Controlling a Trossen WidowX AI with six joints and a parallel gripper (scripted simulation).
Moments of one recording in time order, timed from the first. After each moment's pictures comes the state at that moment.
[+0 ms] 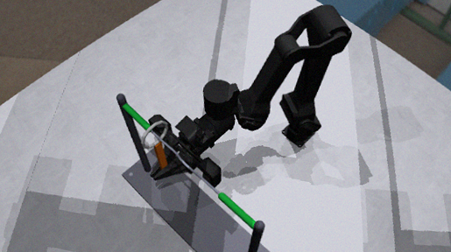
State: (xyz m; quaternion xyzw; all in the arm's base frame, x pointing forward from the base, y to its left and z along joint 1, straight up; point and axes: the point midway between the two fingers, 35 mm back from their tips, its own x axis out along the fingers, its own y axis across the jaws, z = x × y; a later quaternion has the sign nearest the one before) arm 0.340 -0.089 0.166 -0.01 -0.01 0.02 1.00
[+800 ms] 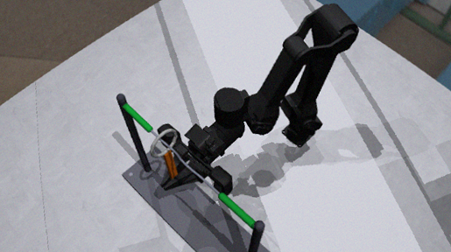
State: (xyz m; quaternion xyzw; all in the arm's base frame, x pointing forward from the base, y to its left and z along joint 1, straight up) arm 0.339 -0.059 0.166 0.02 -0.01 0.02 1.00
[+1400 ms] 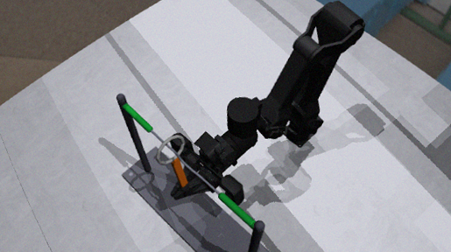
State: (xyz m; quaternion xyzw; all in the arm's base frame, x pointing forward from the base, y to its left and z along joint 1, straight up) arm 0.338 -0.029 0.168 0.07 0.00 0.00 1.00
